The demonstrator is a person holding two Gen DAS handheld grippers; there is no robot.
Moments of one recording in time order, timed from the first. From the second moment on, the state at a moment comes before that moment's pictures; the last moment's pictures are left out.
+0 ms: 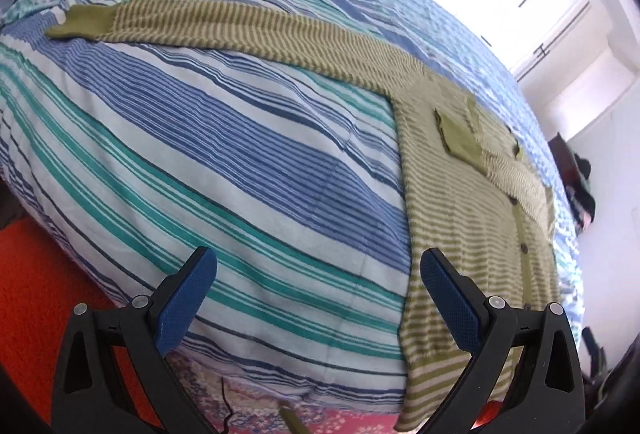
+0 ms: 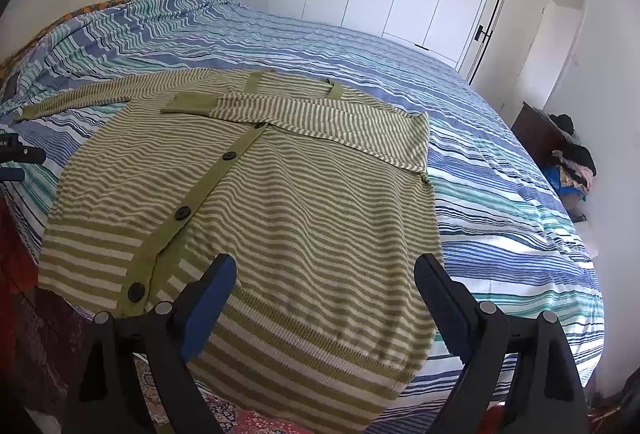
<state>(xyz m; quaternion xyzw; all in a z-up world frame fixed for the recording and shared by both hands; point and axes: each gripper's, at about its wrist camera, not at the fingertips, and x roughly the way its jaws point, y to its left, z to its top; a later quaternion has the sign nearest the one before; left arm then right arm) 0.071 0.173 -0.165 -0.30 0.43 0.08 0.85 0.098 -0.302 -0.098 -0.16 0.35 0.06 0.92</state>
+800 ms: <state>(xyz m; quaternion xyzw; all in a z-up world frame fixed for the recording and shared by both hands) 0.093 0.481 -0.223 -0.63 0.24 0.24 0.70 0.116 -0.273 -0.120 -0.21 0.39 0.07 0.90</state>
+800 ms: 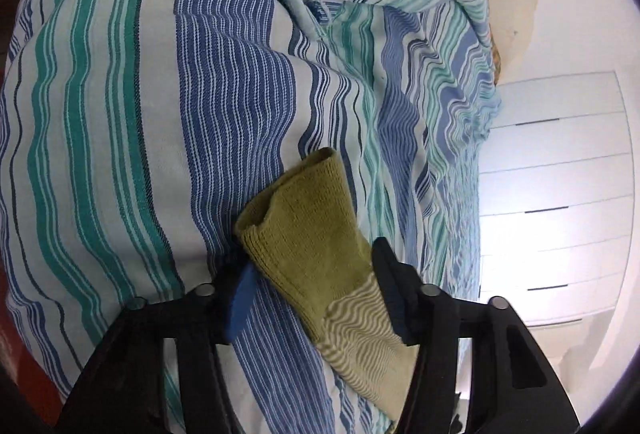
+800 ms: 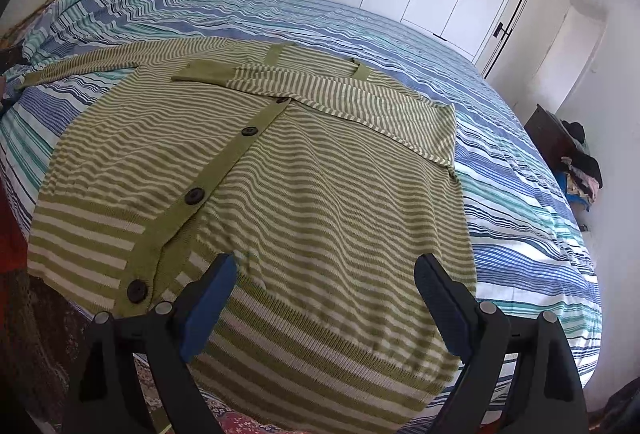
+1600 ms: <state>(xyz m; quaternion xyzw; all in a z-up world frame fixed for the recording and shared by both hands) 0.326 0.134 0.013 -0.28 0.36 -0.01 0.89 0.120 -0.330 -0.080 -0.07 0.34 0.06 0.94</state>
